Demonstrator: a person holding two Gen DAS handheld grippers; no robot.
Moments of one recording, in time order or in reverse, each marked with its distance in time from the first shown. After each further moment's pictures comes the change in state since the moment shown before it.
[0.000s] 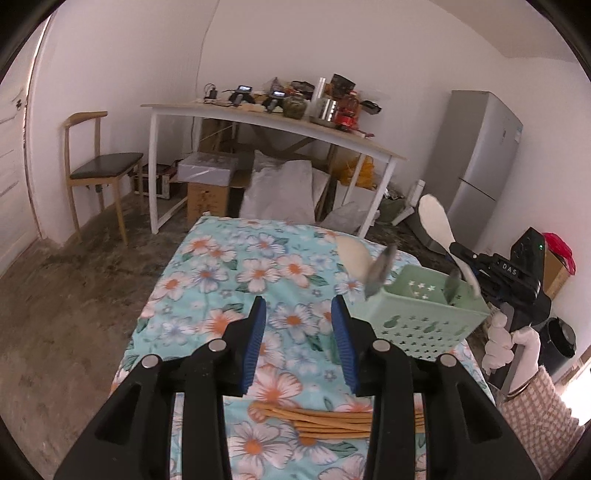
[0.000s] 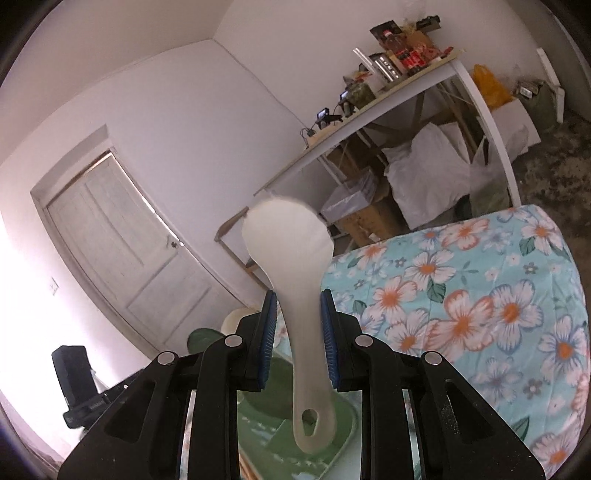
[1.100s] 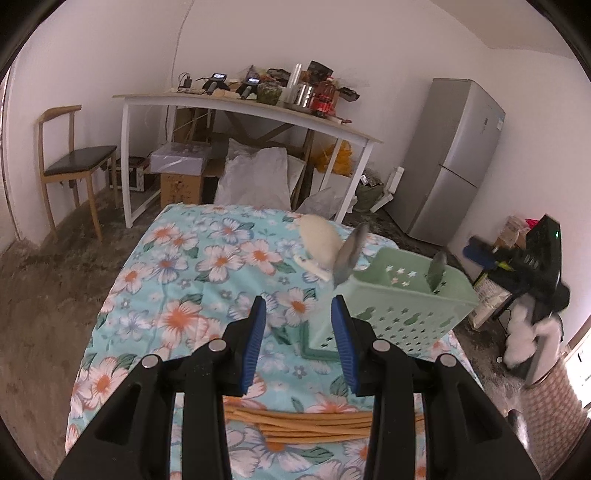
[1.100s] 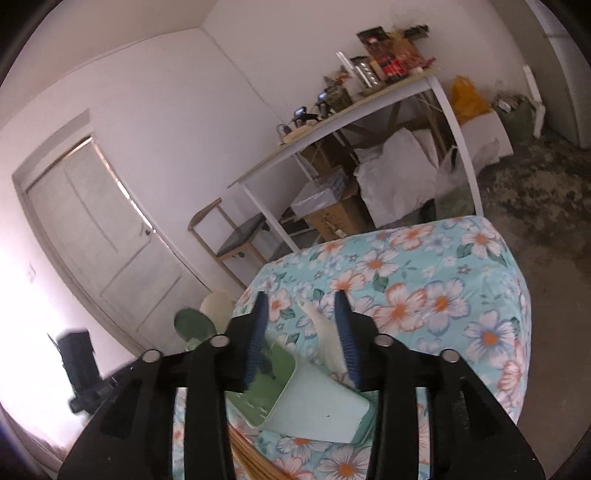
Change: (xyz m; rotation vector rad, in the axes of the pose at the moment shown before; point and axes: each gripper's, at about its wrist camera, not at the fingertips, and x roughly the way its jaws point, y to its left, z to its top) left arm 0.028 -0.019 -0.011 0.026 0.049 -0.086; right arm -0.062 -0.006 0.014 0.007 0.042 -0.120
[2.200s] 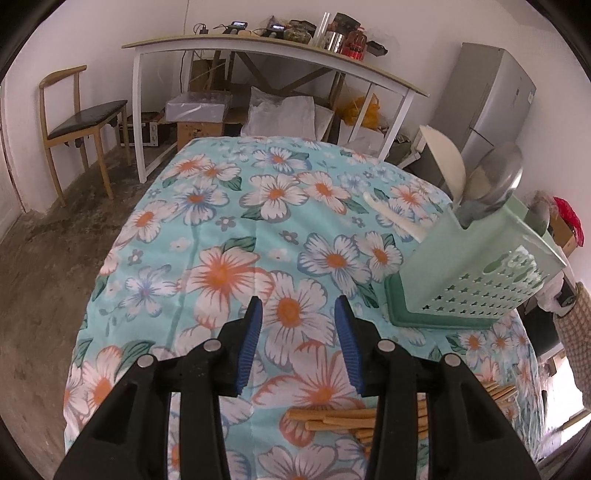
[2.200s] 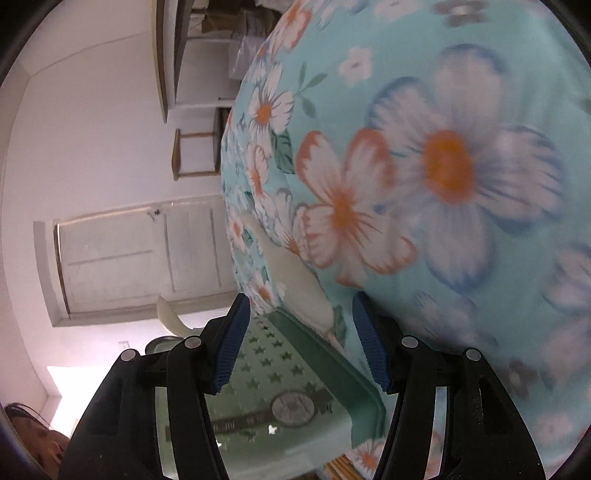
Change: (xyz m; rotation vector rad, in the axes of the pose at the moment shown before) left arm 0.083 0.066 -0.029 -0.013 0.188 0.064; right arm 0.172 -0.140 -0.031 0.660 0.689 0.213
